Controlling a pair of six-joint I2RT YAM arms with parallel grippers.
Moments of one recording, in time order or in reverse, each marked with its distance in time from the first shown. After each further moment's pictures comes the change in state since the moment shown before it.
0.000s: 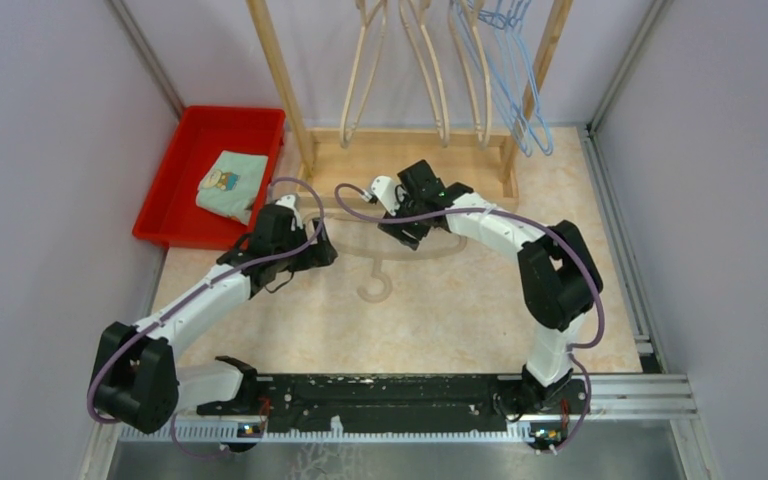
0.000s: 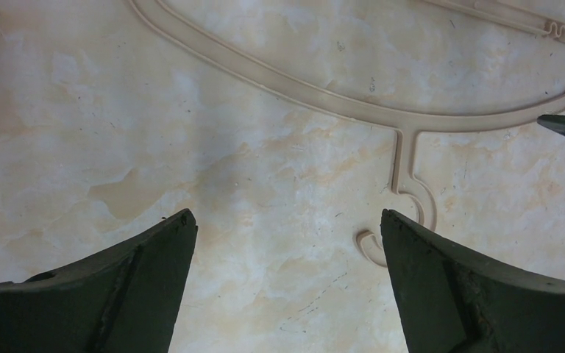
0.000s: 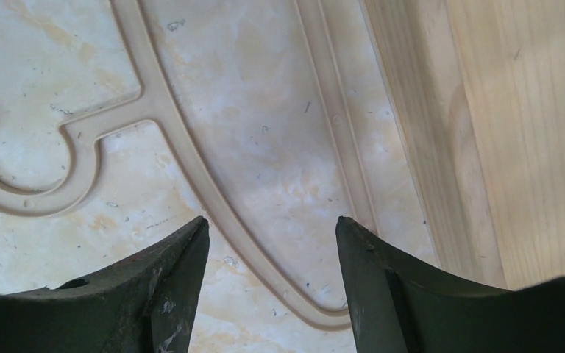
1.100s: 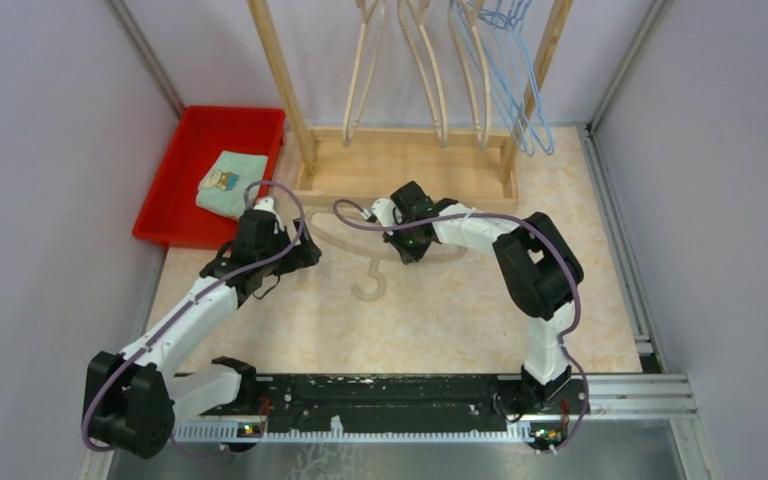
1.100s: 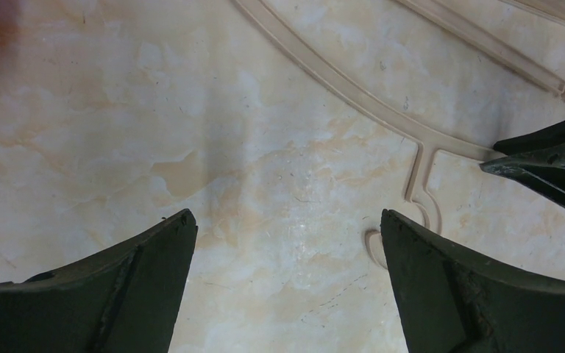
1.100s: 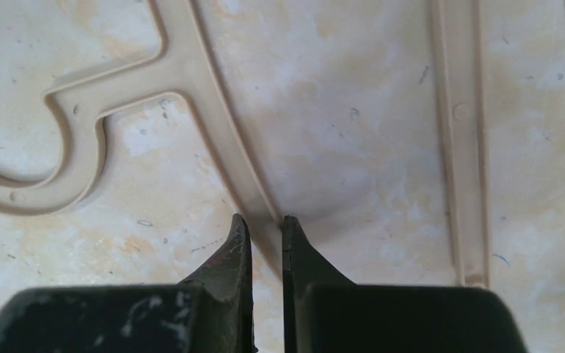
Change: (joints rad) left arm 0.078 -0.119 -0.043 -0.049 -0.038 -0.026; right arm 0.022 0.116 -0.078 0.039 -0.015 0.147
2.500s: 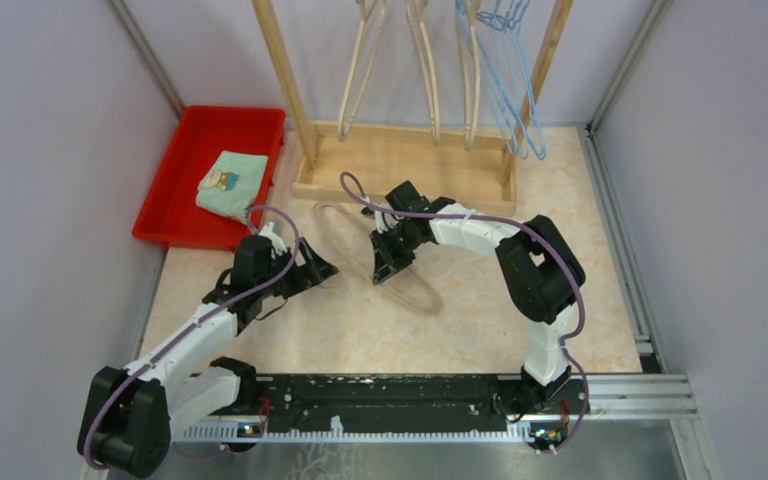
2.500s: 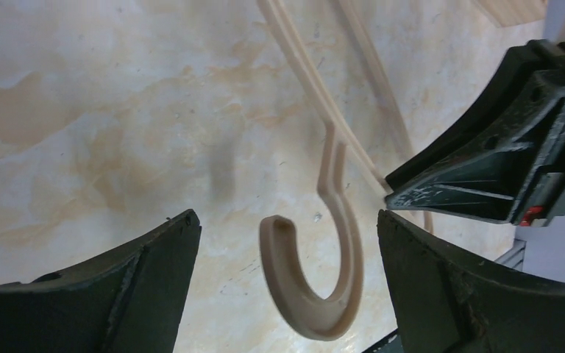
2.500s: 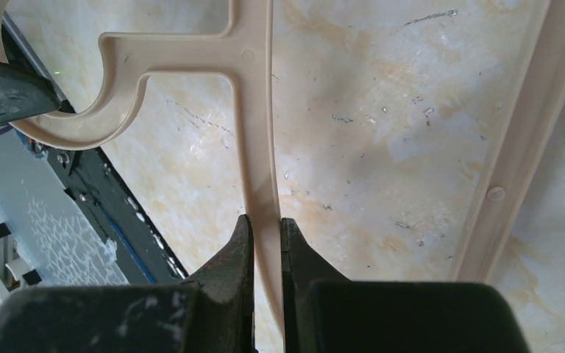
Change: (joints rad) left arm 0.006 -0.107 -0.253 0.226 0.291 -0.201; right arm 0.032 -0.031 0.027 -0.064 -0.433 0.520
